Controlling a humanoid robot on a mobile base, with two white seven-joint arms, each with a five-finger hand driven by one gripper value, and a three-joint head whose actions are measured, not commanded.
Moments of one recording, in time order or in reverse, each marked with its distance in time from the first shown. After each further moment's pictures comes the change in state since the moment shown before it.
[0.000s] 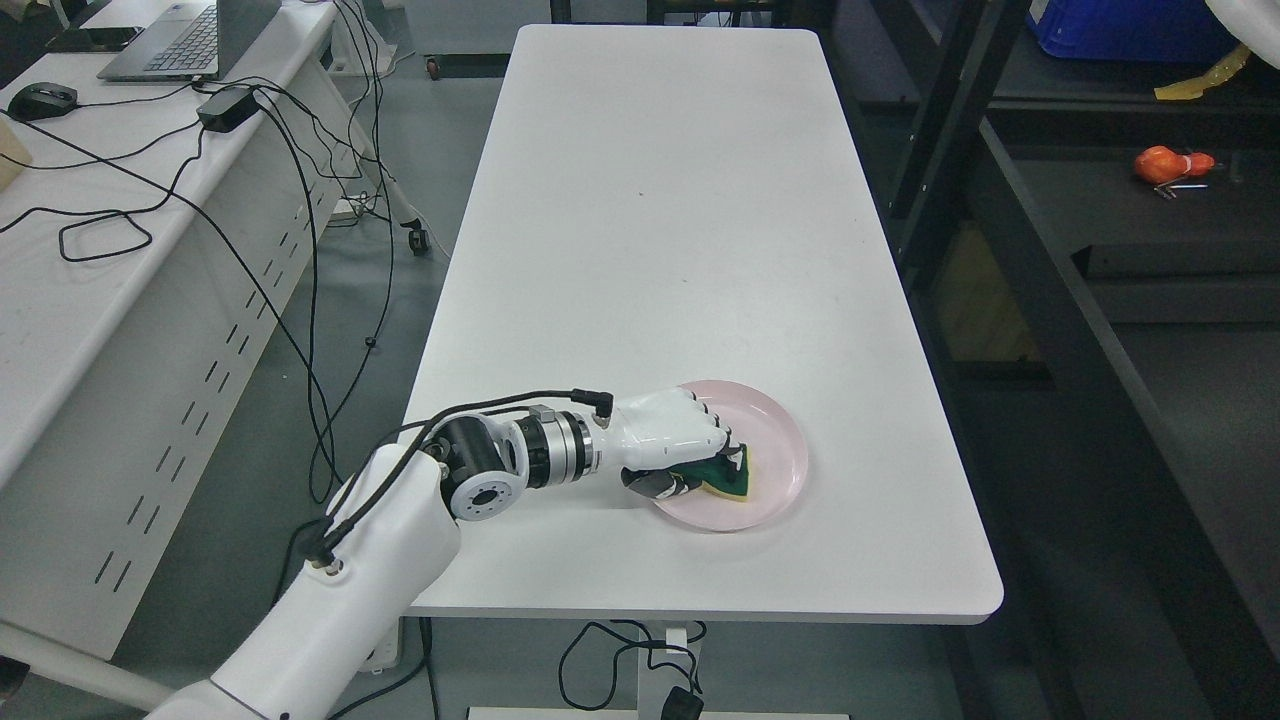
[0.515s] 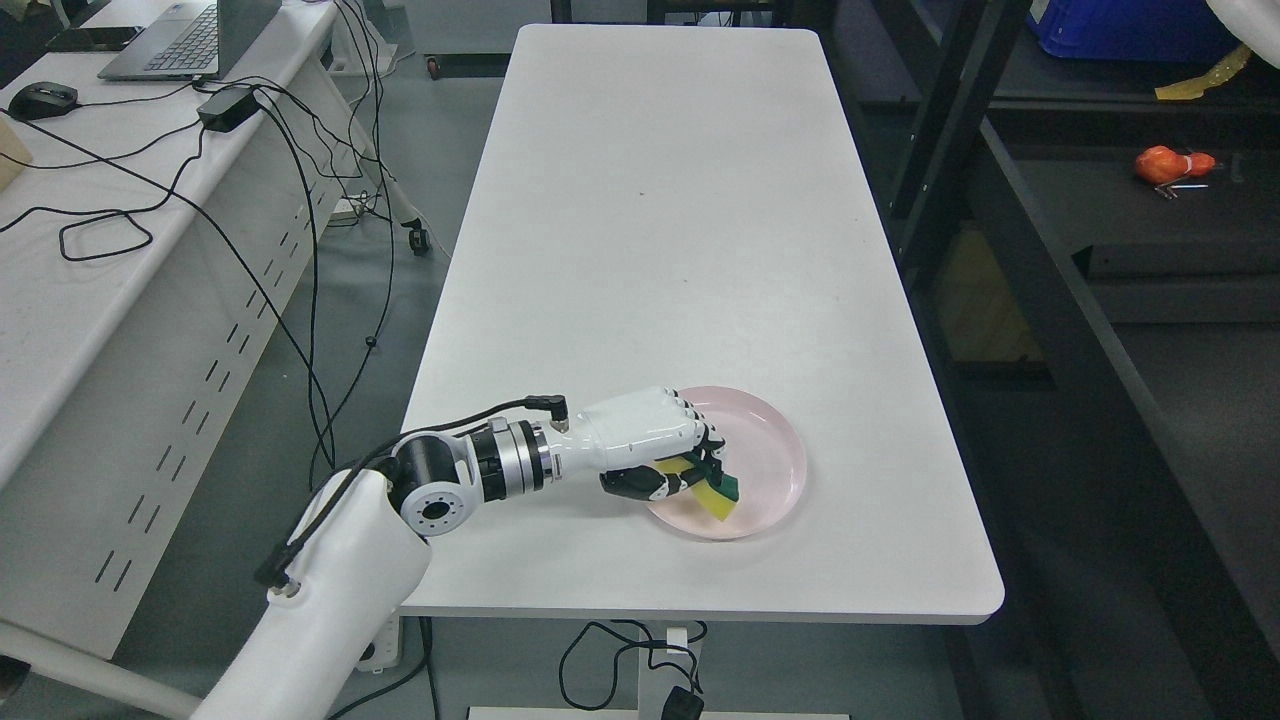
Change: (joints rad) left arm 0.071 0.005 0.169 -0.002 0.143 -0.140 0.008; right arm 0.000 0.000 0.000 0.000 0.000 0.000 0.000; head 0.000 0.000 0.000
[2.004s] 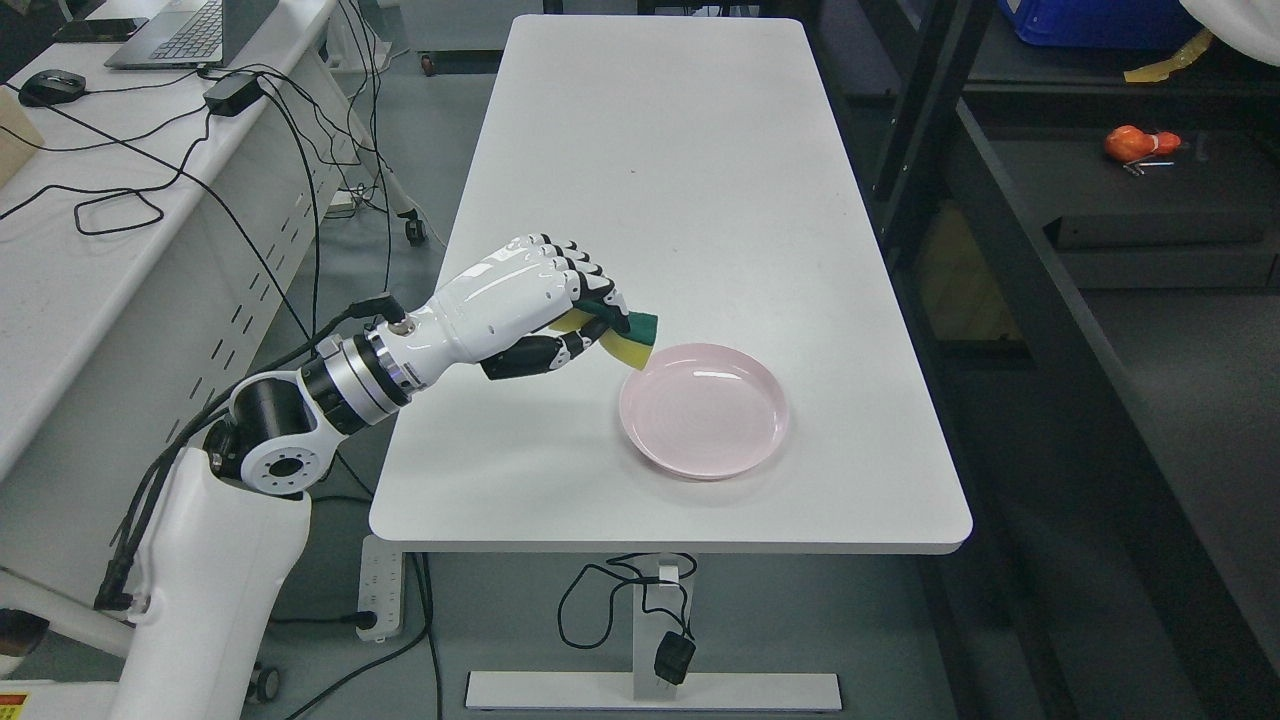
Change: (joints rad) left arm 0.063 0.068 0.312 -0.325 0.046 -0.008 0.000; right arm 0.000 0.000 0.000 0.000 0.000 0.000 0.000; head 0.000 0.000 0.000
